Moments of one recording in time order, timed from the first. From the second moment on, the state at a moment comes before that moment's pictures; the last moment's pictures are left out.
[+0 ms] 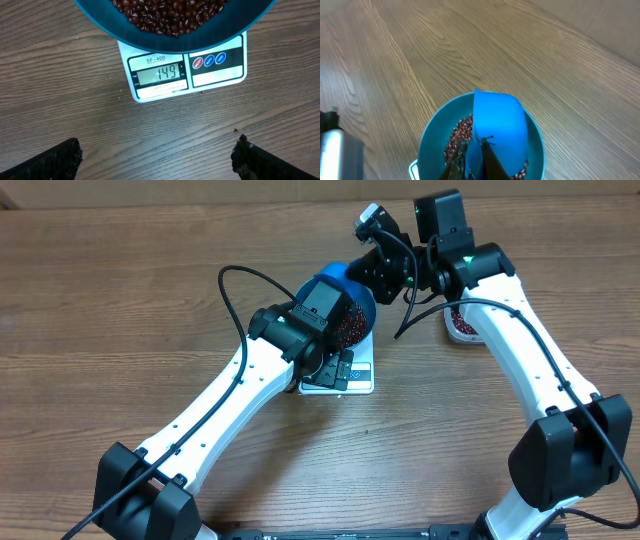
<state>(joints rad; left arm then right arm) -0.62 1.68 1.43 -1.08 -0.06 -0.41 0.29 1.83 1.65 -0.66 -0.61 -0.36</state>
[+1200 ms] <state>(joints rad) -0.62 1.68 1.43 -1.08 -0.06 -0.41 0.35 1.74 1.65 -0.70 -0.48 -0.42</state>
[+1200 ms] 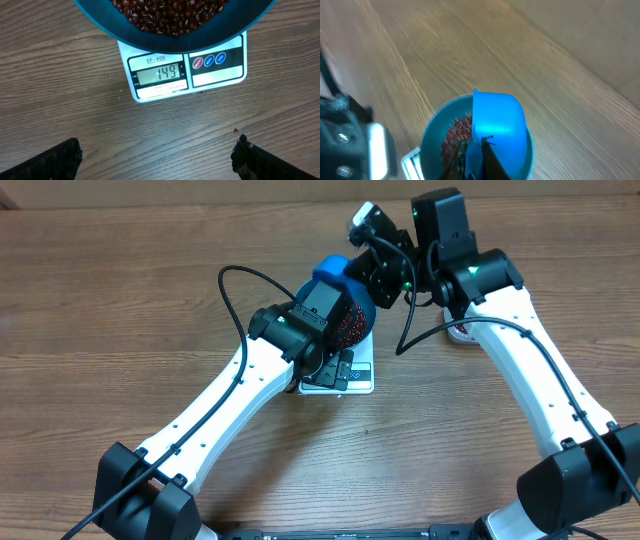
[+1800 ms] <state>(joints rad) -0.62 1.68 1.43 -1.08 -0.06 -0.41 0.36 1.74 1.65 -0.66 -0.42 -0.29</state>
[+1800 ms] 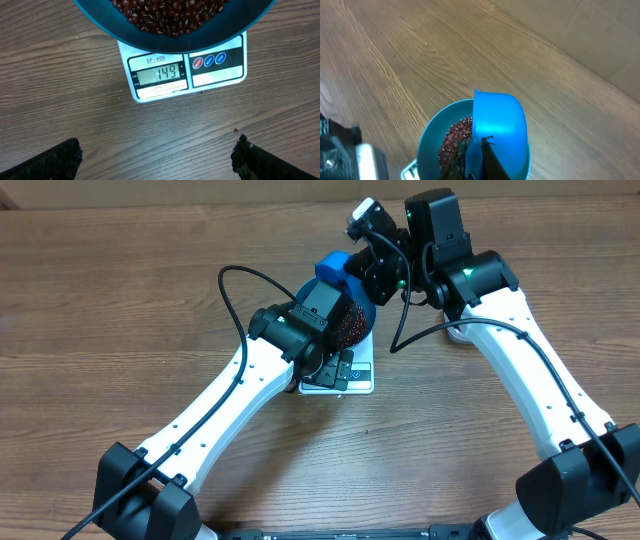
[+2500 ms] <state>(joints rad) -0.62 1.68 1.43 -1.08 -0.06 -0.41 0.36 1.74 1.65 -0.66 -0.42 -0.19</state>
